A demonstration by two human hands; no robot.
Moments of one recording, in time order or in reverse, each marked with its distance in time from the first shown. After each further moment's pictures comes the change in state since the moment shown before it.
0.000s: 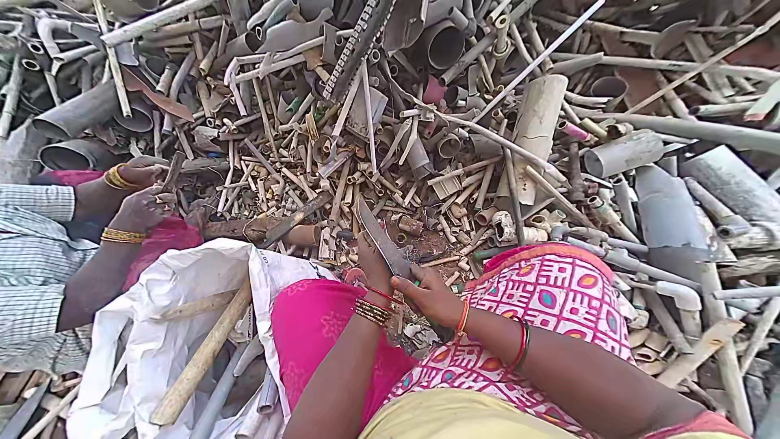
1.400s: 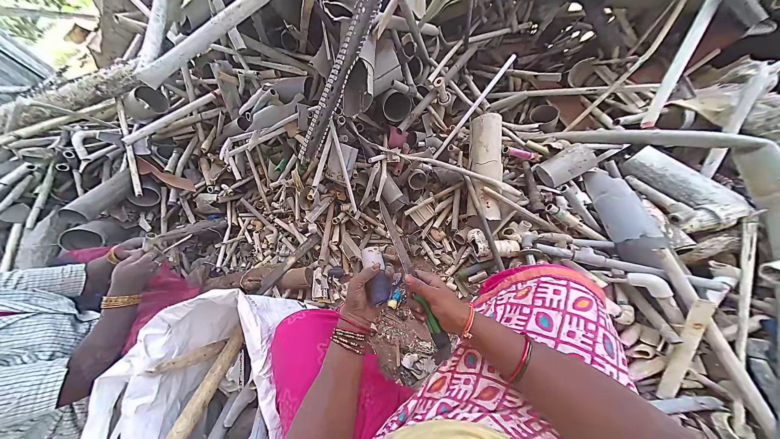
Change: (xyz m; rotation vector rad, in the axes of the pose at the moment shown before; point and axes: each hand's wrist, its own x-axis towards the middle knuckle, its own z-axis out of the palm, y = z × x) left_hand -0.030 0.023 0.007 -0.474 -0.576 -0.395; right_hand -0.045 -0.022 -0.047 0.400 0.080 -0.066
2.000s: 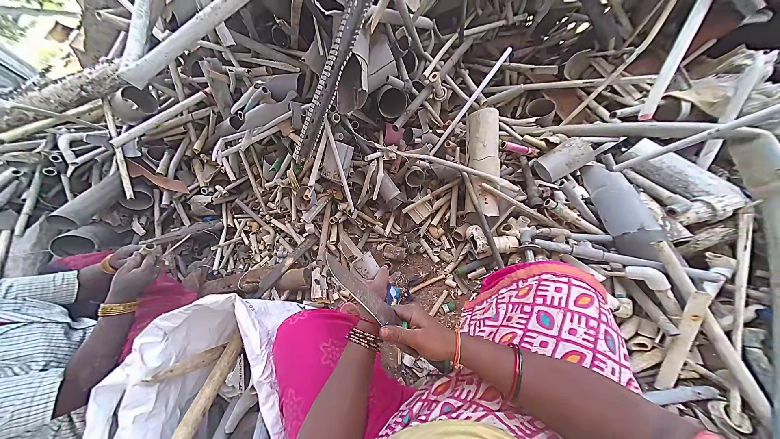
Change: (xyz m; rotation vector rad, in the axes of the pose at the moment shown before) left_hand 0.015 -0.028 0.004 0.762 0.501 0.429; right_hand -0.005 0.038 0.011 -0.305 -0.303 -0.112
